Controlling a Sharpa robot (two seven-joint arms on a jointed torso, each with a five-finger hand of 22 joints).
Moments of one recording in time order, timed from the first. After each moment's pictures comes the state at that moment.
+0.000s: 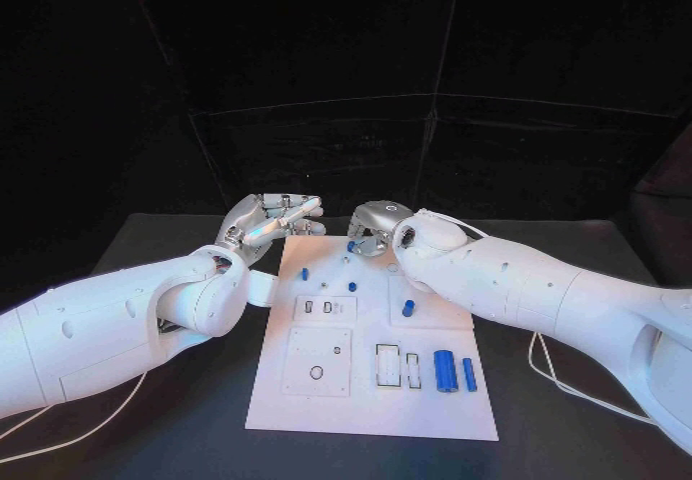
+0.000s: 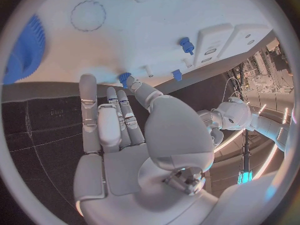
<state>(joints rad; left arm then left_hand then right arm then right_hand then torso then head) 1.21 -0.85 -0.03 1.54 -0.08 -0.37 0.49 1.30 0.01 0.06 0.09 0.06 0.91 0.23 0.09 0.07 0.98 0.18 0.14 0.07 1.09 0.13 0.20 0.14 0.17 0.89 0.24 0.31 0.13 1.25 -0.25 -0.03 0.86 -1.59 -0.29 -0.05 1.22 -0.06 0.44 -0.19 0.08 0.98 0.20 0.06 0.06 1.04 0.13 0.07 0.06 1.47 0.03 1.33 1.04 0.17 1.07 0.14 1.04 0.57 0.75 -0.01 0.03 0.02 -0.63</state>
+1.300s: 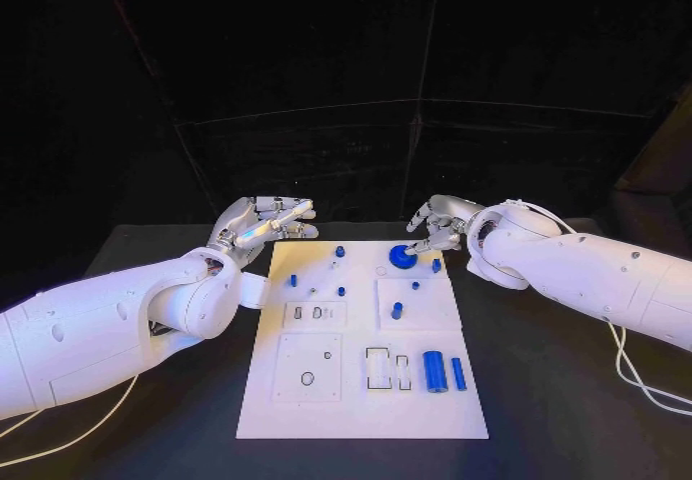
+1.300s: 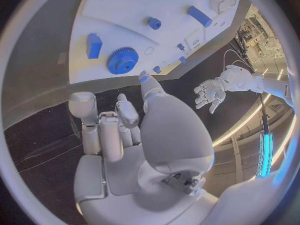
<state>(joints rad) 1.22 -0.87 -0.03 1.53 -0.08 -0.36 0.48 1.30 0.01 0.06 0.09 0.06 0.92 0.23 0.09 0.07 0.98 0.18 0.14 0.07 1.09 0.13 0.20 0.14 0.17 0.89 0.24 0.31 0.13 1.29 -0.62 0.00 1.18 -1.33 -0.19 -0.15 1.33 -0.08 0.00 0.07 0.22 0.82 0.17 0.16 0.07 1.32 0.08 1.24 1.15 1.46 0.00 1.52 1.31 0.15 1.24 0.11 1.23 0.86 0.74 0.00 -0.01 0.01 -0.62</state>
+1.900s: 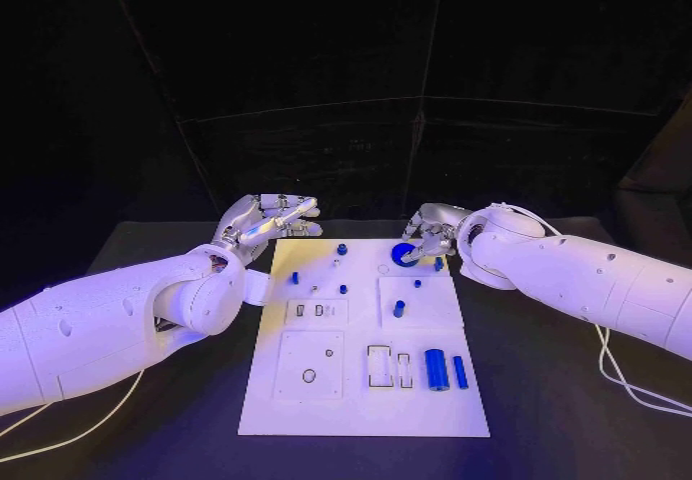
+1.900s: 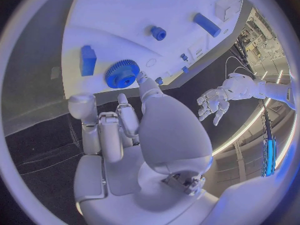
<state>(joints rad) 1.22 -0.86 -0.03 1.52 -0.08 -0.35 0.48 1.30 0.01 0.06 0.09 0.06 0.92 0.23 0.09 0.07 0.98 0.18 0.14 0.07 1.09 0.13 0.20 0.14 0.17 0.89 0.24 0.31 0.13 1.27 -0.55 0.00 1.10 -1.37 -0.12 -0.16 1.35 -0.07 -0.01 0.06 0.22 0.82 0.17 0.18 0.07 1.37 0.08 1.34 1.26 1.47 0.00 1.52 1.31 0.15 1.24 0.11 1.24 0.87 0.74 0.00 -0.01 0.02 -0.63</state>
